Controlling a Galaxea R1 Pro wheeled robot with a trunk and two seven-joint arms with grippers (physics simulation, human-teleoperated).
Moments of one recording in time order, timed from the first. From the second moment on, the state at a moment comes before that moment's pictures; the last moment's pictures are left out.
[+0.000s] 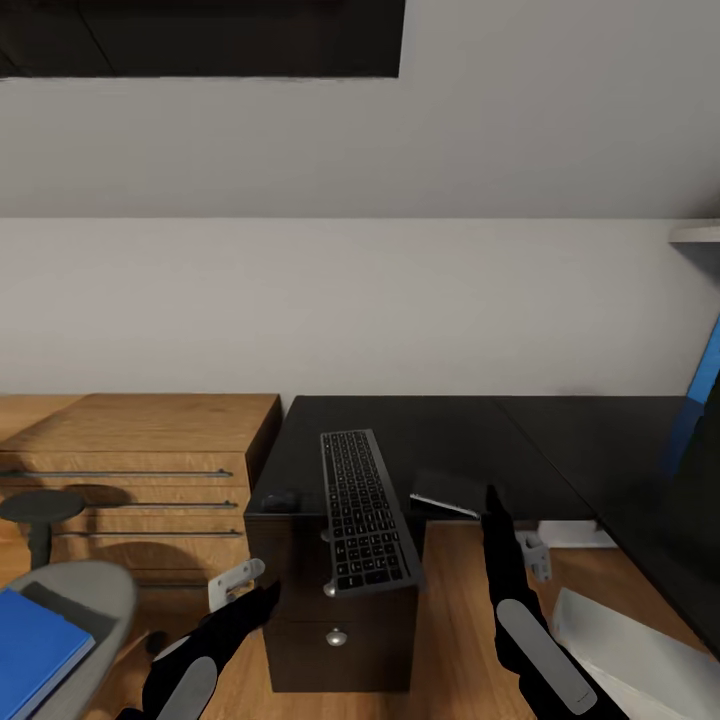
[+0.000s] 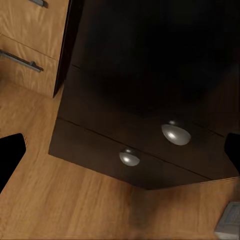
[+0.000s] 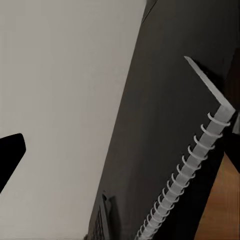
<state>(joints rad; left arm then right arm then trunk) -0.12 0.11 -0.31 -1.45 0.82 0.38 0.55 -0.32 -0.14 0.41 -1.18 -1.59 -0.60 -0.03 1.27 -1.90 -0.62</state>
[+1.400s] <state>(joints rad) -0.12 0.11 -0.31 -1.45 0.83 0.39 0.55 -0.32 -0.14 0.42 -1.14 -1.59 -0.59 -0.03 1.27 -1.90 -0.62</state>
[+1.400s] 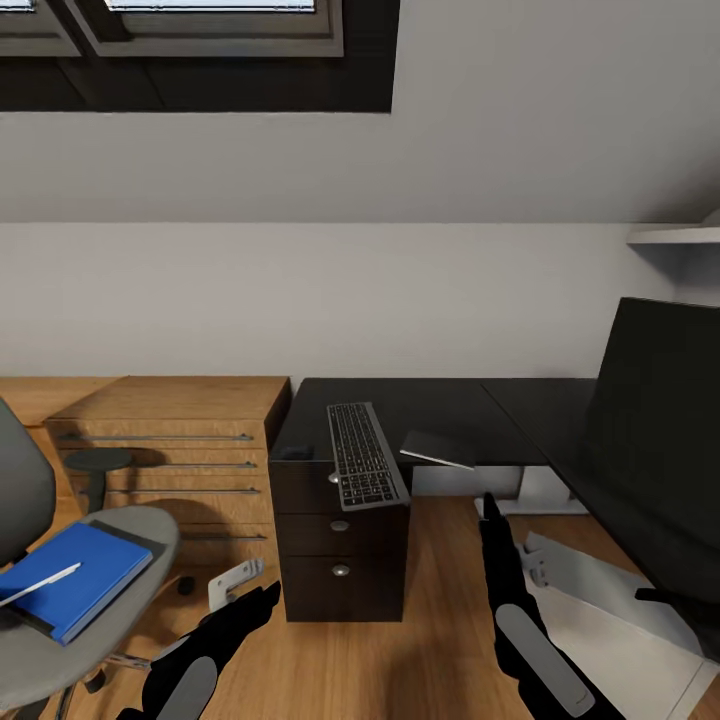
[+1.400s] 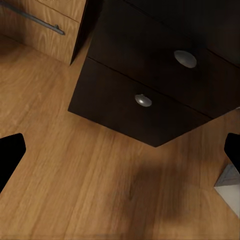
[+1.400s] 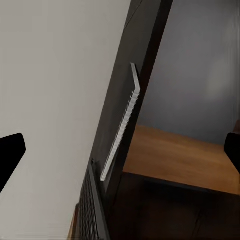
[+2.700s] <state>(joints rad) -0.12 0.11 -0.31 -1.45 0.82 0.38 0.55 -0.33 -0.14 0.41 -0.95 -1.59 -0.45 -0.11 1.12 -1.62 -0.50</state>
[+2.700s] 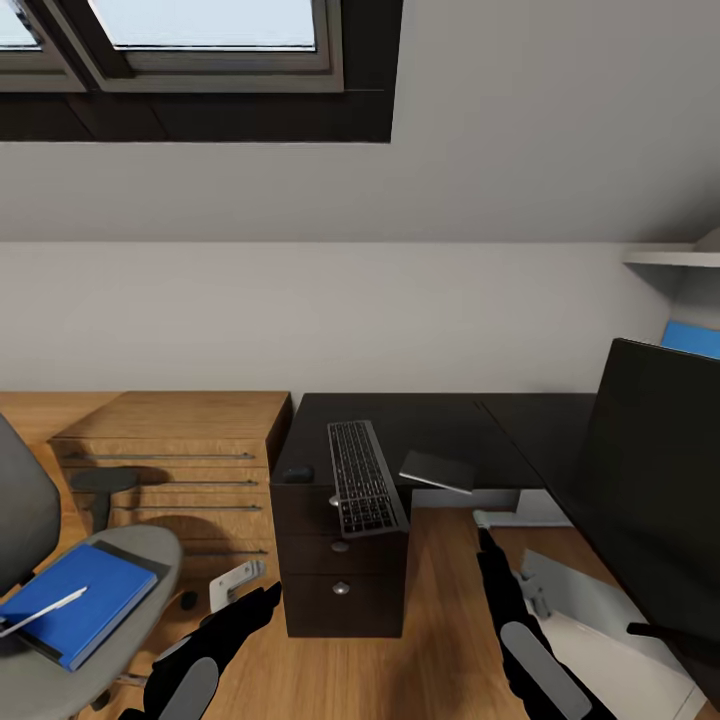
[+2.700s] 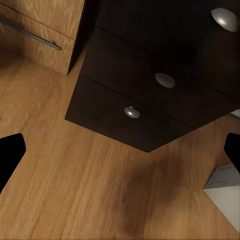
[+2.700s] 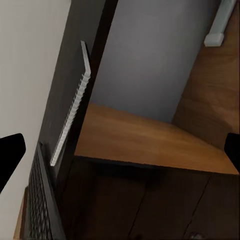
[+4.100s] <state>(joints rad) -0.12 0.12 -0.32 -1.34 0.83 0.39 0.55 -0.64 0.05 0.42 -0.05 -1.33 -0.39 -0.13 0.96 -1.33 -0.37</state>
